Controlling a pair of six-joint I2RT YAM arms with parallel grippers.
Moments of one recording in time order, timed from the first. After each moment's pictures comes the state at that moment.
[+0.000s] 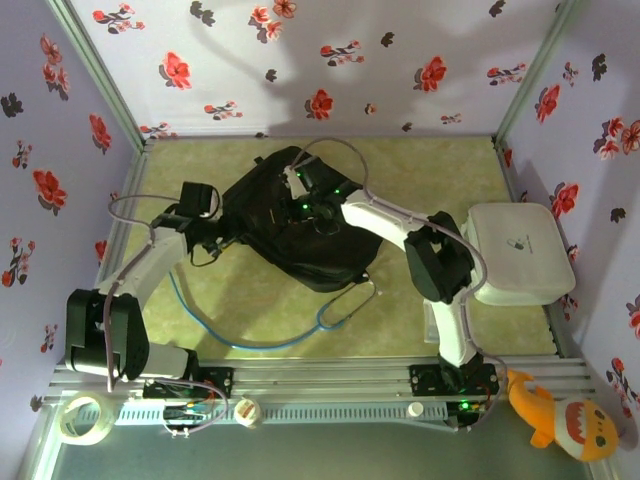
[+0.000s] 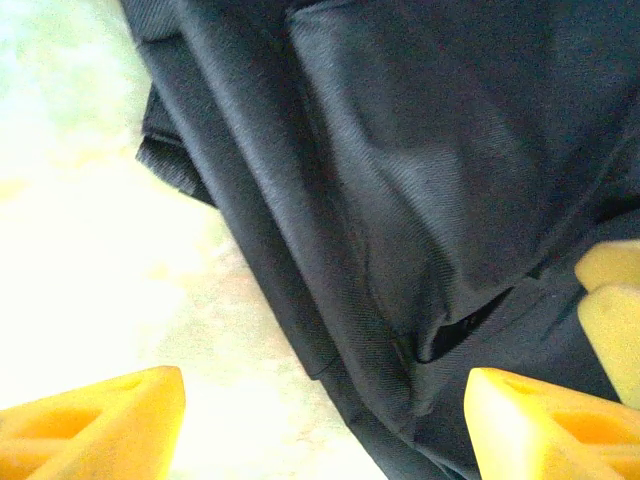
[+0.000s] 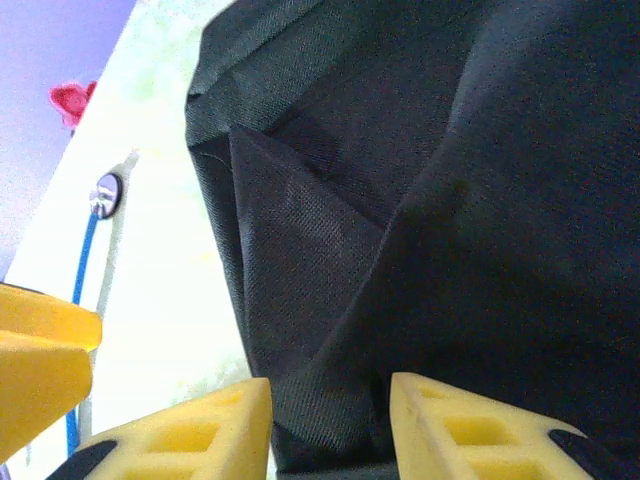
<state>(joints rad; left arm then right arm) -0.21 1.38 0.94 -0.56 0.29 -0.75 0.73 2.09 1.67 -0.39 -0.38 0.37</state>
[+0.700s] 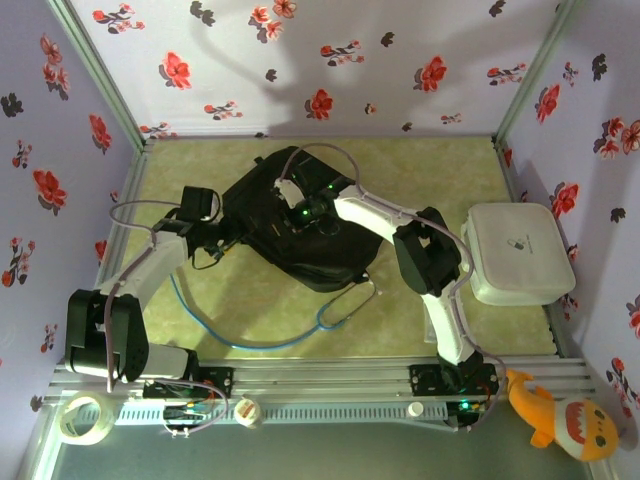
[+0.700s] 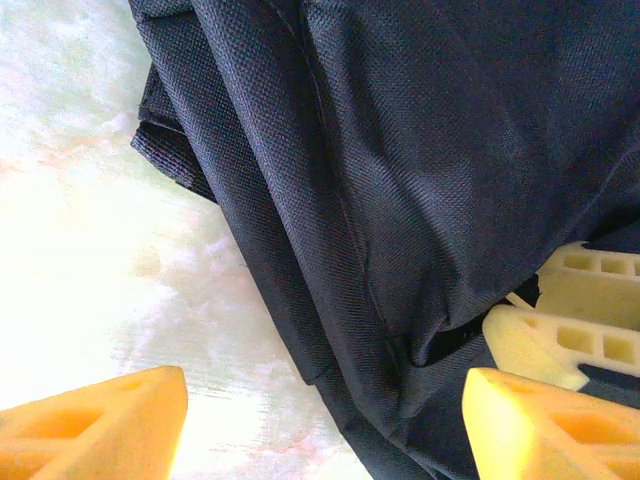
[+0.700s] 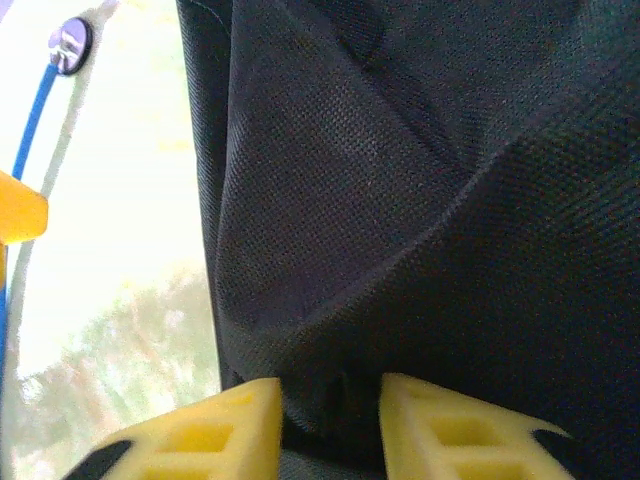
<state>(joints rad) -0.21 1.37 0.90 -0.51 0.29 -0.78 0.73 2.18 1.77 -0.57 -0.46 0.08</state>
